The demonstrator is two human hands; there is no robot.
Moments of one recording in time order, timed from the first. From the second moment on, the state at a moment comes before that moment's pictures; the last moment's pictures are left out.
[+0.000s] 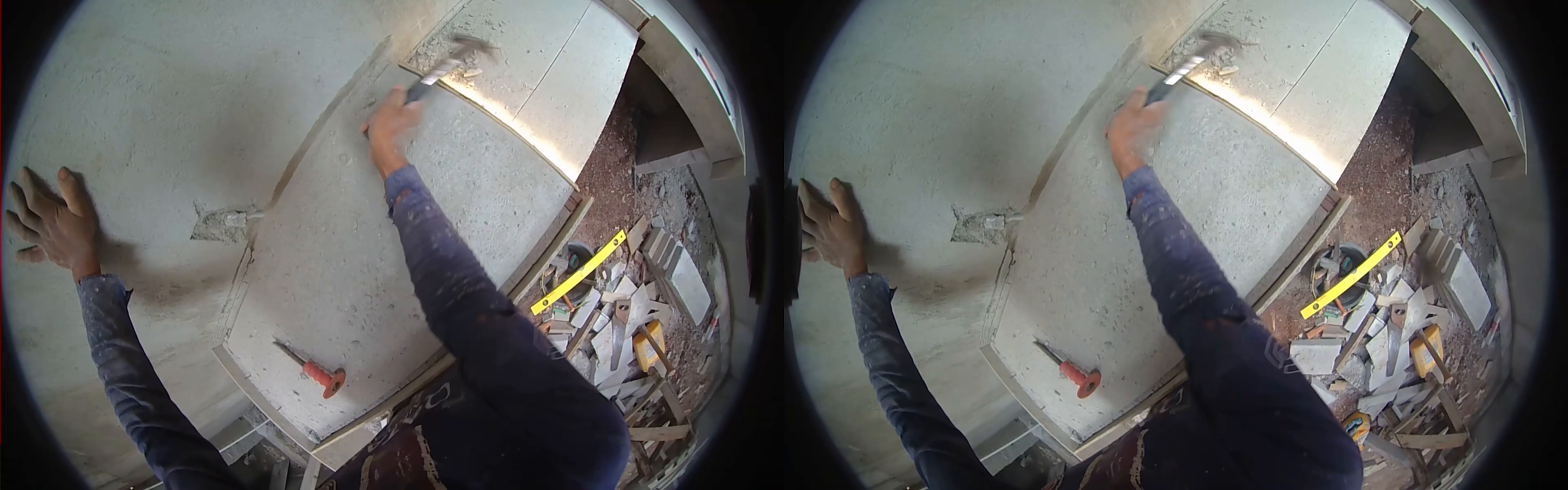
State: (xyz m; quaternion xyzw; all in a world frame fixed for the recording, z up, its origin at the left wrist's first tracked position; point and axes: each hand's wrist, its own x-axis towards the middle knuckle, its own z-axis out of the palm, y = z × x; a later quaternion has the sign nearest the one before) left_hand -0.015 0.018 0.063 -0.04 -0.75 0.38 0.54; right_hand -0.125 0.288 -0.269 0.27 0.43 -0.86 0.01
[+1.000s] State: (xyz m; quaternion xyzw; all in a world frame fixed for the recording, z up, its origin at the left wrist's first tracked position) left_hand -0.071 -0.099 0.050 0.06 -0.92 0.25 0.30; right_hand 0.302 0.573 -0.280 0.08 0.83 -0.51 -0.19
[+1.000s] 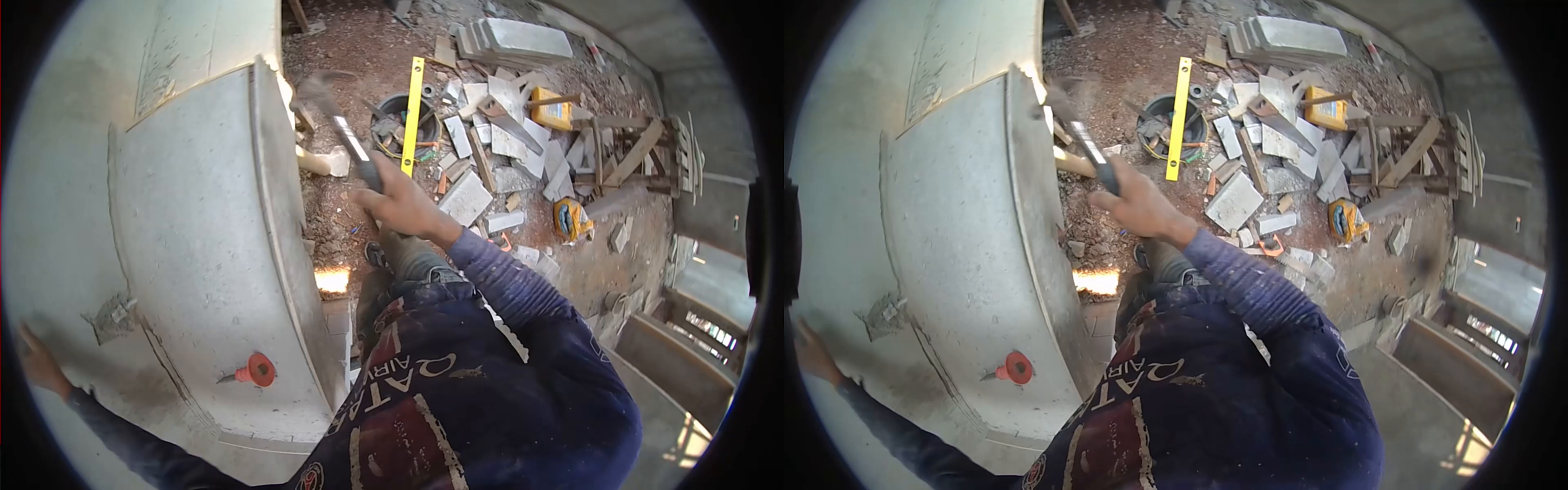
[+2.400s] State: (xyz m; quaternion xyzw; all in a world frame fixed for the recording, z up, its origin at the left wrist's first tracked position) left_hand 0.458 0.500 -0.533 0.27 -0.72 -0.30 -0.56; right_hand 0.303 0.849 -0.774 0.24 0.90 -0.27 0.26
